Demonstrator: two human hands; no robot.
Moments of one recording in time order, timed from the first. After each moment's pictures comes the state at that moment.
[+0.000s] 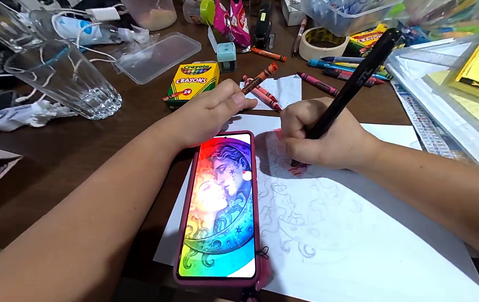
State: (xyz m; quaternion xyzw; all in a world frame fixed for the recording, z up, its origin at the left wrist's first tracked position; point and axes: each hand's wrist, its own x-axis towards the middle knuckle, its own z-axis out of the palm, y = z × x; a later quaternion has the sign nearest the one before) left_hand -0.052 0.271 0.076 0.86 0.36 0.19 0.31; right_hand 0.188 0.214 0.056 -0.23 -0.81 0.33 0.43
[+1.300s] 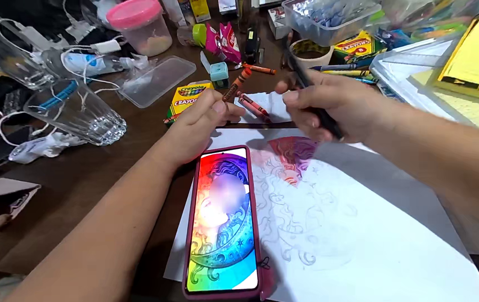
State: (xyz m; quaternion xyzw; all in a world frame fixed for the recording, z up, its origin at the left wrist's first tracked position) left_hand -0.059 0.278 0.069 0.83 0.30 0.30 0.36; right_hand 0.209 0.223 0.100 -0.37 -0.60 0.60 0.38
